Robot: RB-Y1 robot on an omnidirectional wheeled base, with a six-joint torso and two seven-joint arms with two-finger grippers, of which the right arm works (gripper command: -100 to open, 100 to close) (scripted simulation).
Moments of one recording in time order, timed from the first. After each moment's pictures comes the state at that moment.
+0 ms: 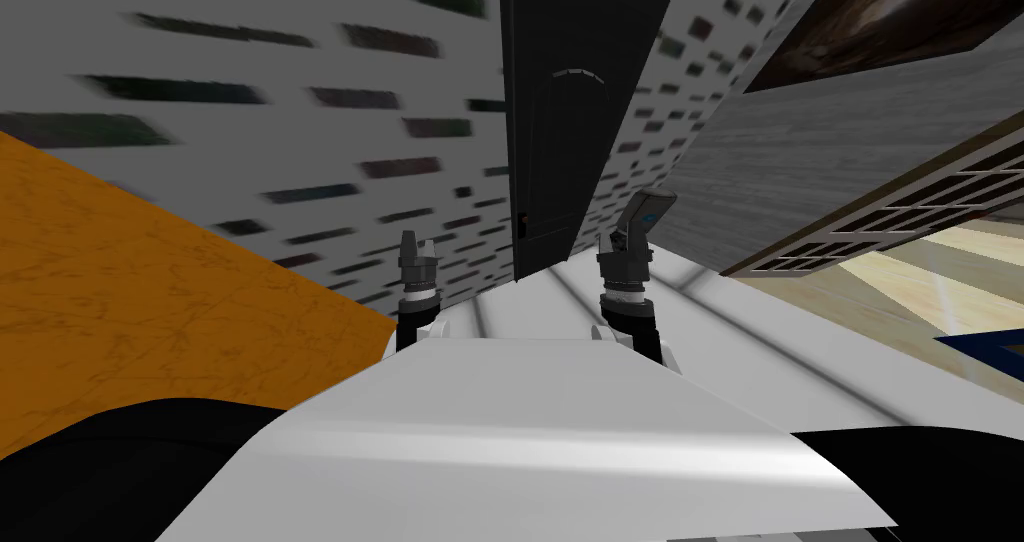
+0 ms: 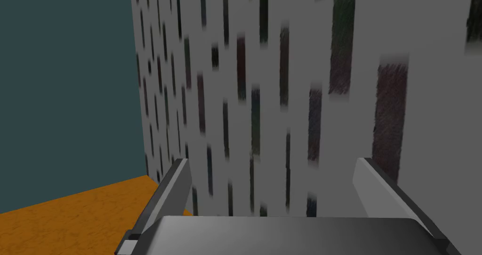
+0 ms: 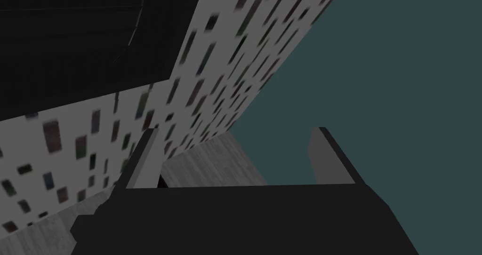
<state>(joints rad) 0.54 -0.04 0.05 -2.34 0.11 -0.50 -0.11</state>
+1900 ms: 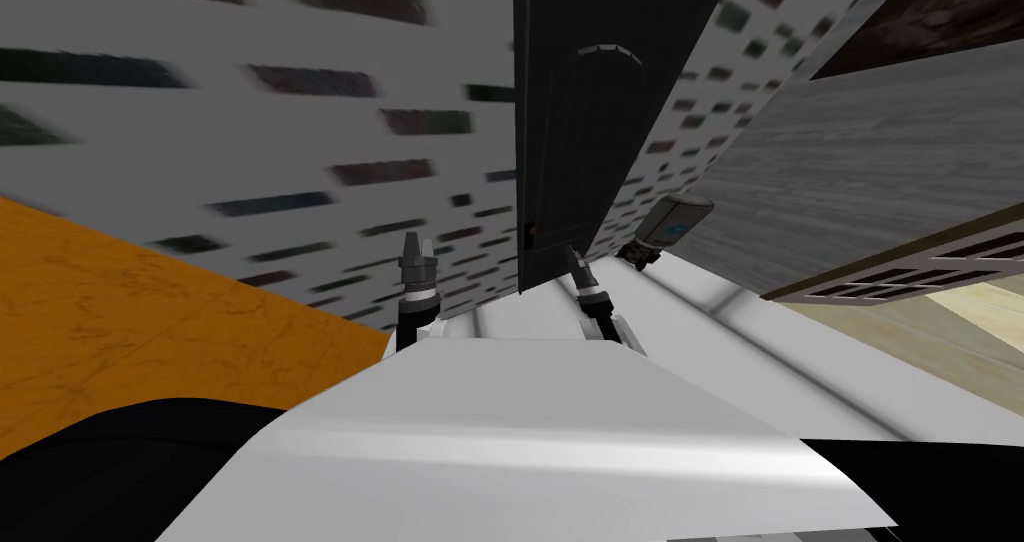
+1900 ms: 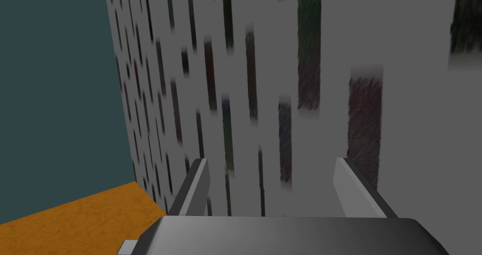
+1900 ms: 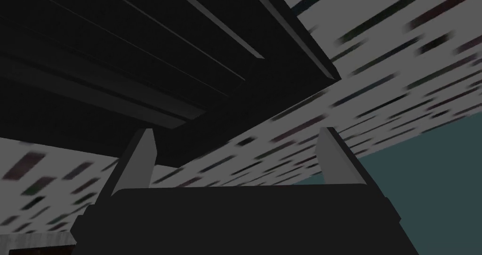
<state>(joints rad) 0.34 -0.14 0.05 -1.90 0.34 -0.49 0.24</state>
